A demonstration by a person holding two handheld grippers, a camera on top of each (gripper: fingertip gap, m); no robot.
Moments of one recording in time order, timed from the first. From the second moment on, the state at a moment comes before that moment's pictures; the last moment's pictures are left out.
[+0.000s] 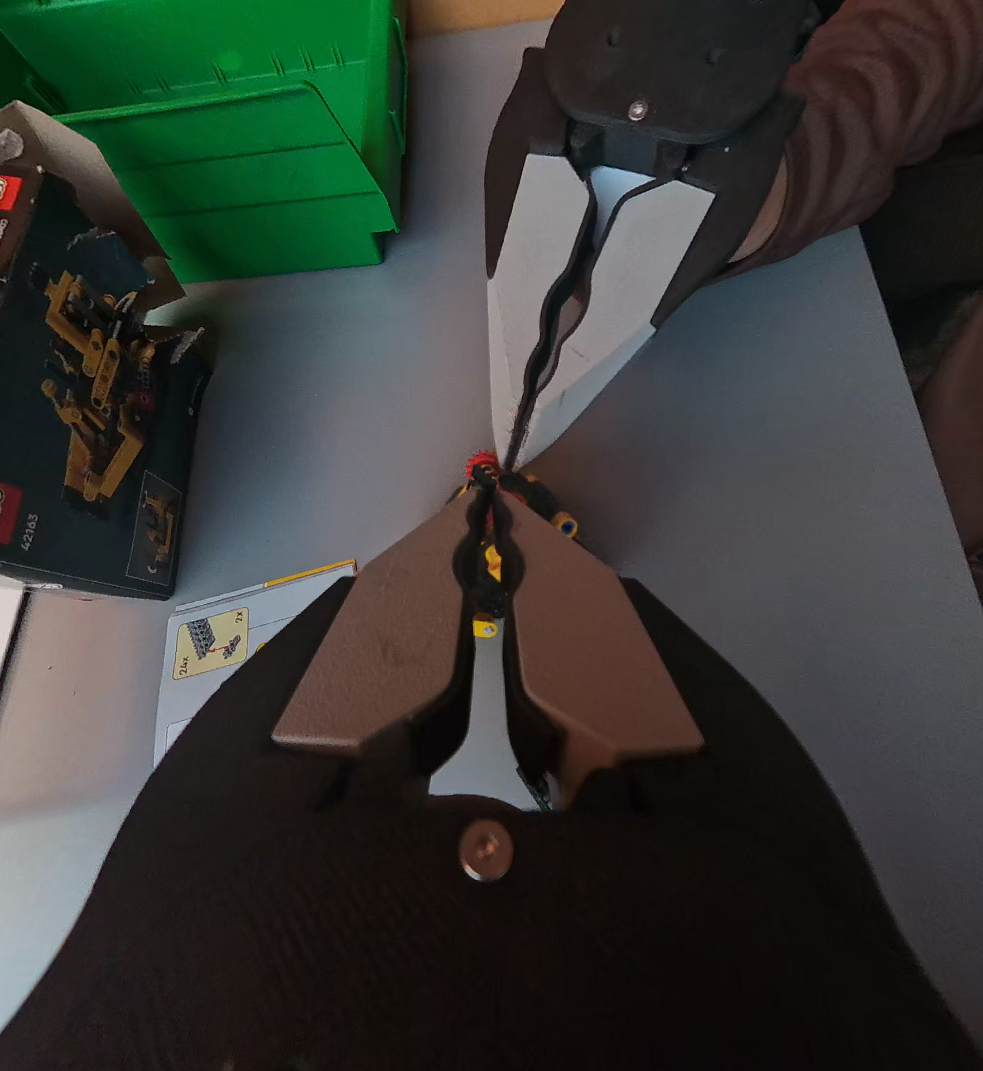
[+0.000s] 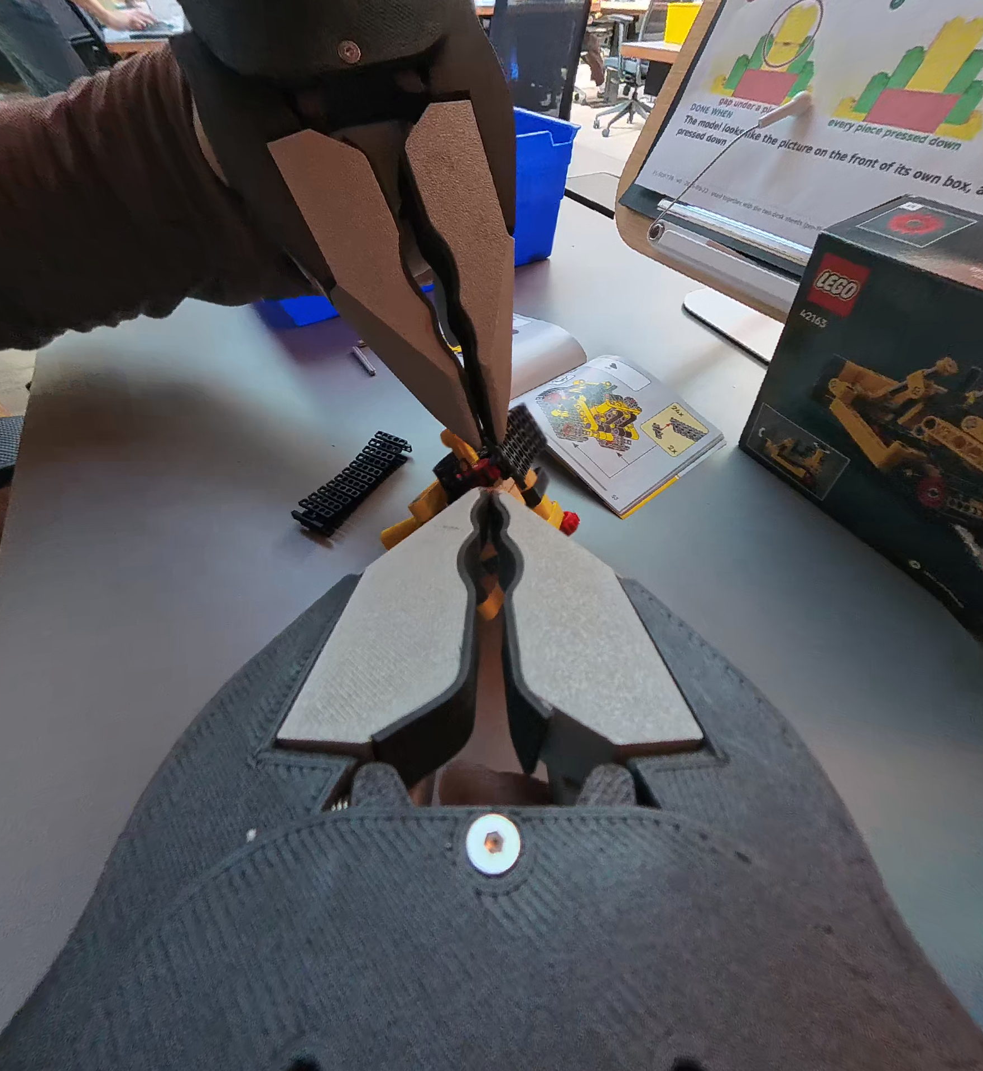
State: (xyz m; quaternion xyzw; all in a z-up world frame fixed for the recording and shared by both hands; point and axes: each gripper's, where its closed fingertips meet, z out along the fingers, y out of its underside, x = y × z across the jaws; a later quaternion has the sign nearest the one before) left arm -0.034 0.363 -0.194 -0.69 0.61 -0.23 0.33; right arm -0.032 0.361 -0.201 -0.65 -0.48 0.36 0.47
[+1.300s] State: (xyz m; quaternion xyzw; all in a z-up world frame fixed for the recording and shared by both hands) left arm -0.036 0.356 -0.197 -0.66 0.62 -0.20 0.37; right arm -0.044 0.334 -0.222 -0.61 -0.58 0.24 0.49
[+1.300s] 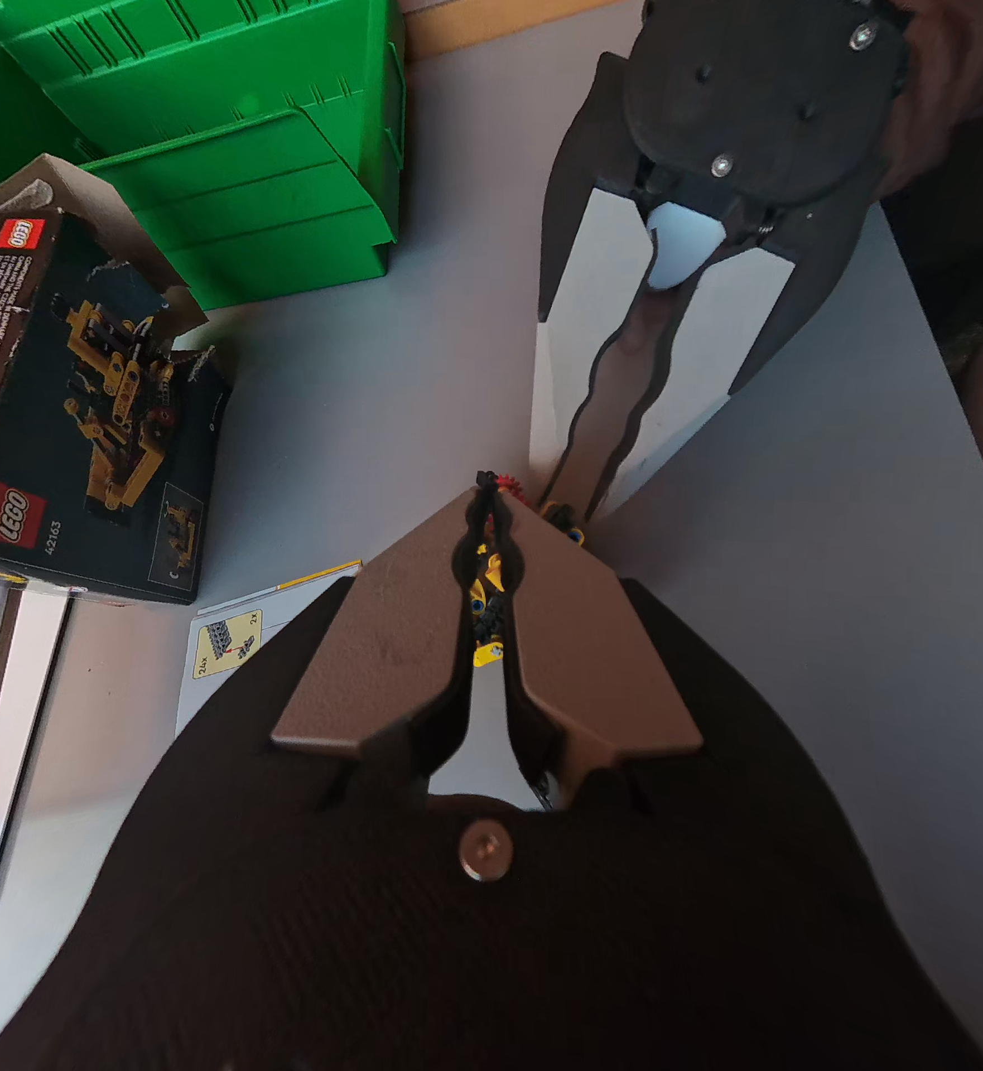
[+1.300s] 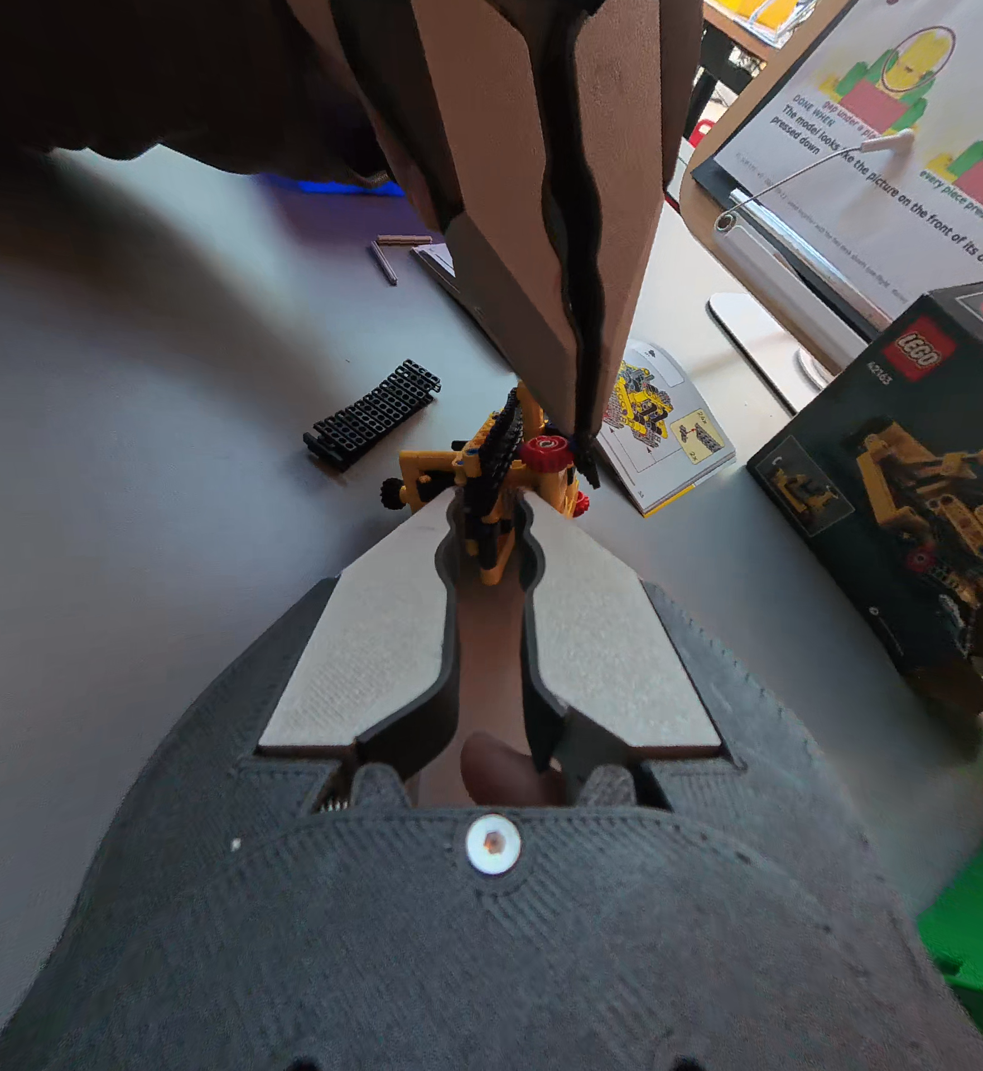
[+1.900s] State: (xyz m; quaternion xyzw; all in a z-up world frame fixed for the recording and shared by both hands) left arm -0.036 0.354 -0.197 -0.66 0.63 -0.21 0.37; right arm -0.046 0.334 -0.220 -0.58 -0.60 0.24 0.50
